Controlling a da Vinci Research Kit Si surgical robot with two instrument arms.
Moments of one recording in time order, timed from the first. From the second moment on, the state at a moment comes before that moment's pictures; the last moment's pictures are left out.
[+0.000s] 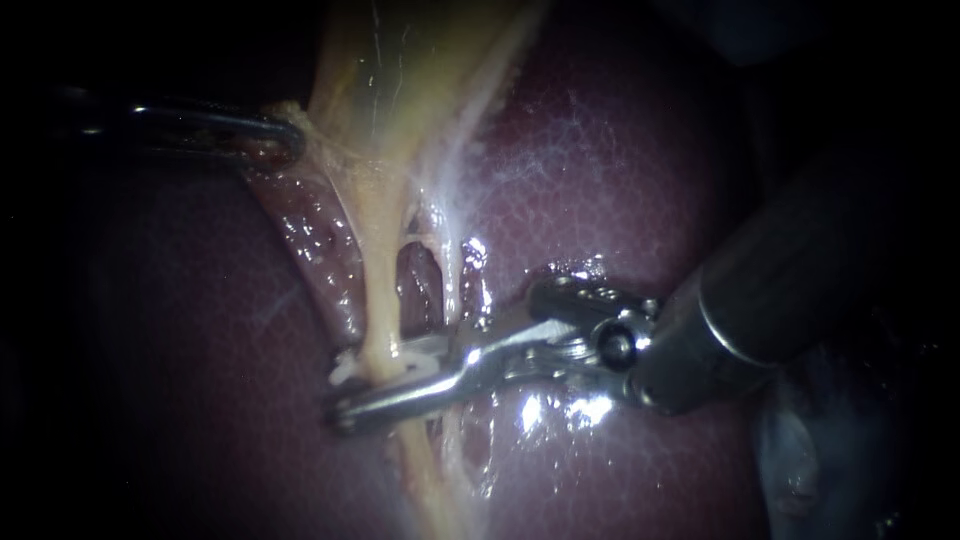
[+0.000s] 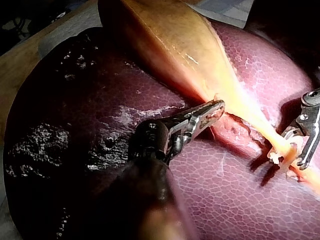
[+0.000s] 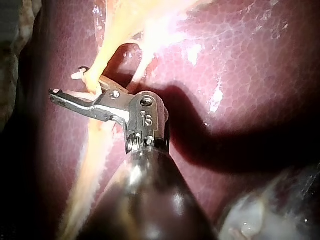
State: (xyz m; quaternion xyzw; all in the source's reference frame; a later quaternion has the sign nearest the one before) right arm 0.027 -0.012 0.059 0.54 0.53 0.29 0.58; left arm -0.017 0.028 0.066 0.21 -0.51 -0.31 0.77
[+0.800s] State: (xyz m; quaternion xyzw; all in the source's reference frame) right arm 0.026 -0.010 0.058 0.56 0.55 0.28 0.55; left arm -0.017 0.028 0.066 0.21 -0.51 -0.31 0.77
